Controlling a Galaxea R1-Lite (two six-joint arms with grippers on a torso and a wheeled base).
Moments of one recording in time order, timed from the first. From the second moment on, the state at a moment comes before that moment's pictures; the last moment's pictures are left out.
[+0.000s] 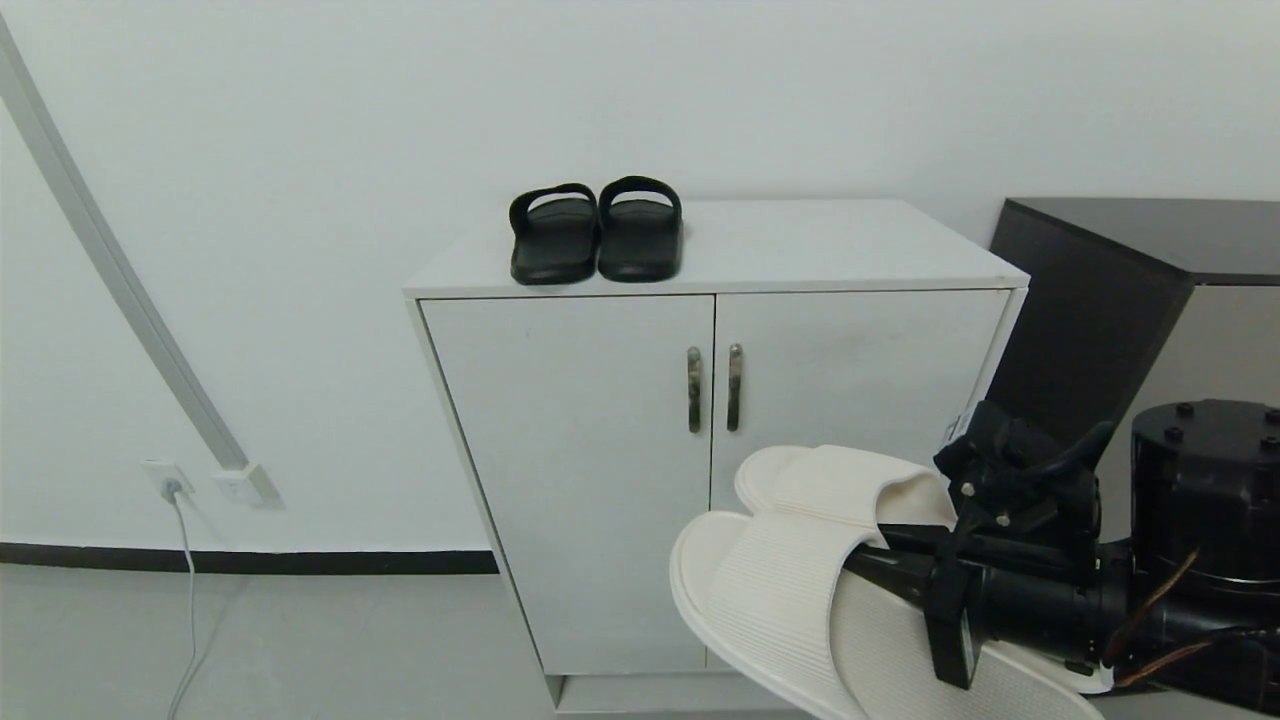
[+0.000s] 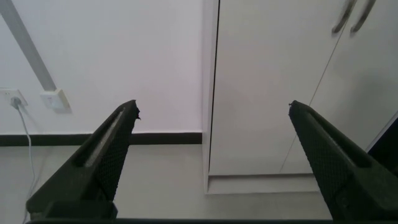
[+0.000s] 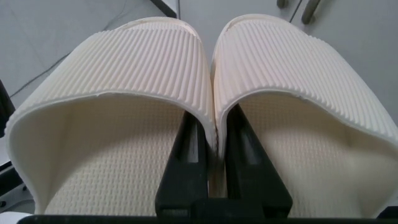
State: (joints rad) left arm 0.00 0.00 0.00 0.00 0.03 0.00; right arm 0.72 1.48 -0.55 -0.63 0.16 -0.13
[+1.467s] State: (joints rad) left arm 0.00 0.00 0.00 0.00 0.01 0.03; right arm 0.73 1.49 -0.51 -0.64 0.17 -0.15
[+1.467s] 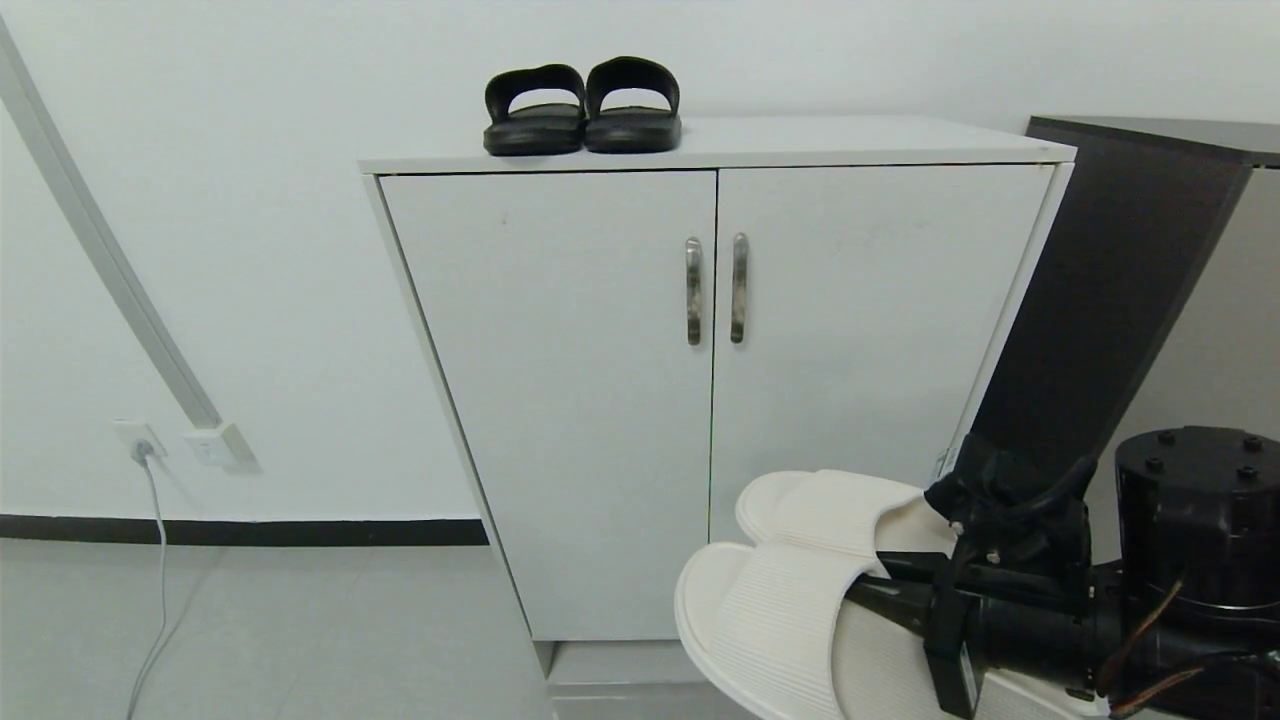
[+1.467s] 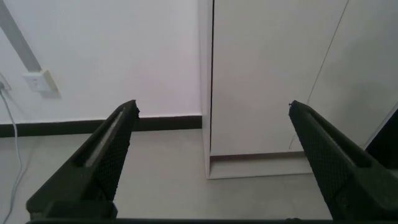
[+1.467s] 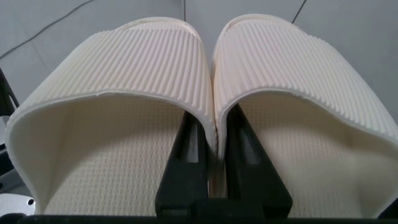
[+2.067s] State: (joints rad) left arm -0.02 0.07 -0.01 0.00 -0.04 0.06; right arm 0.73 1.49 -0.49 -0.63 0.25 -0.14
